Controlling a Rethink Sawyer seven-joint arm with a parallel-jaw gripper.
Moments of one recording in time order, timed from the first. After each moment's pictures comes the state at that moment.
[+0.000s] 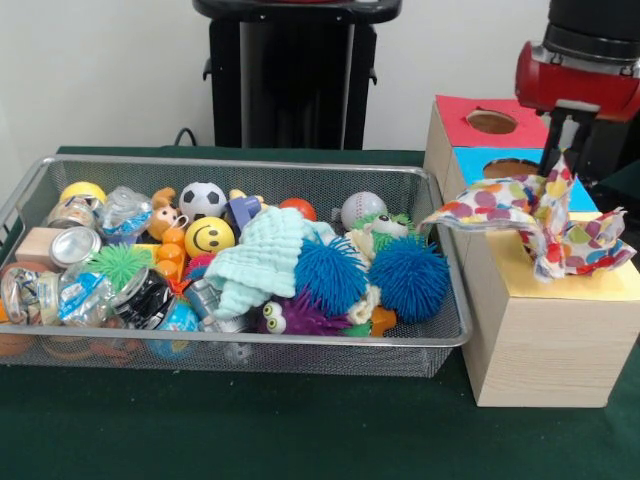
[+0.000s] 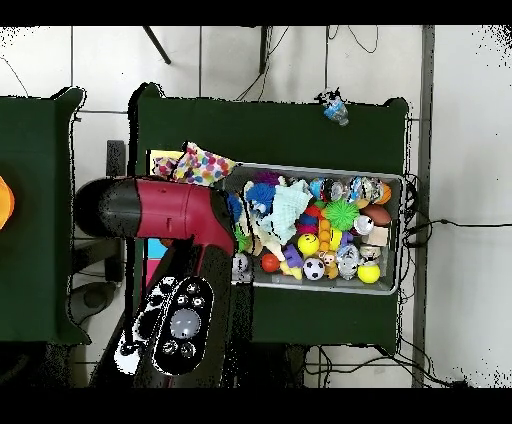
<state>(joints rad) 0.26 -0.57 -0.30 1.41 0.26 0.66 1.86</state>
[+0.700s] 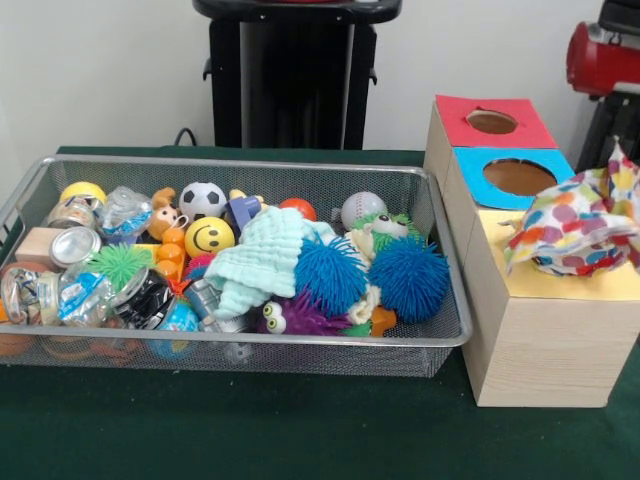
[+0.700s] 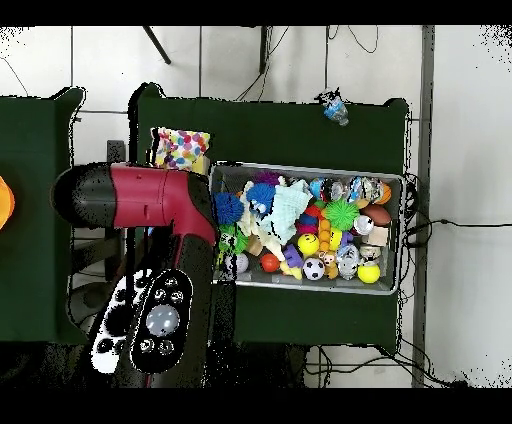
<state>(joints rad) 0.28 -0.55 -0.31 1.31 0.27 0.71 1.88</state>
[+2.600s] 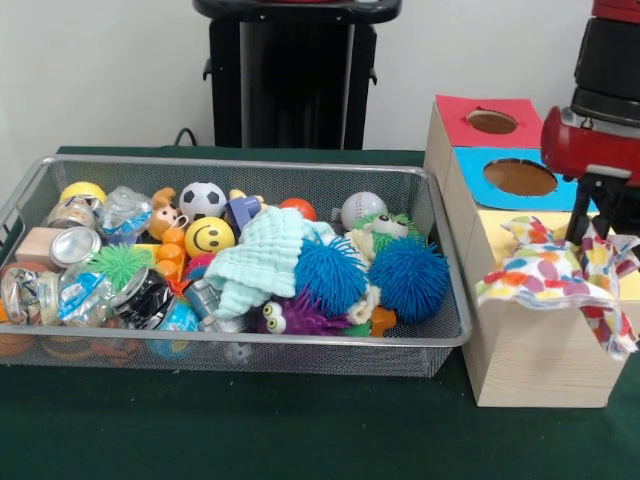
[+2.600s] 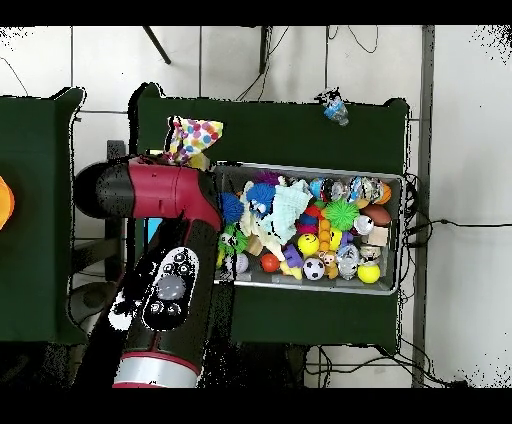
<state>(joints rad) 0.28 -0.42 -0.33 1.27 0.29 0.55 1.88</state>
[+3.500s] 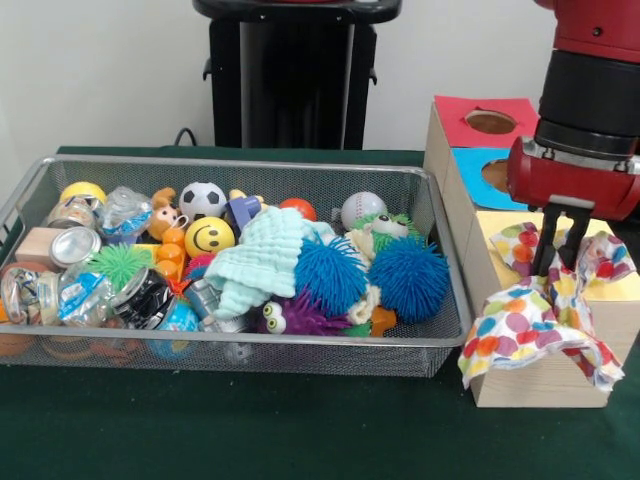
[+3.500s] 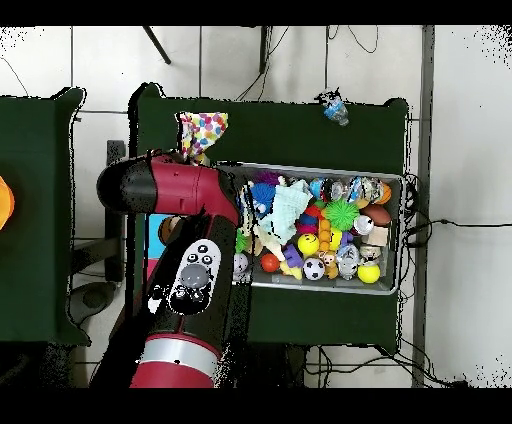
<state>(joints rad) 0.23 -0.39 -0.31 1.28 0.29 0.47 1.88</state>
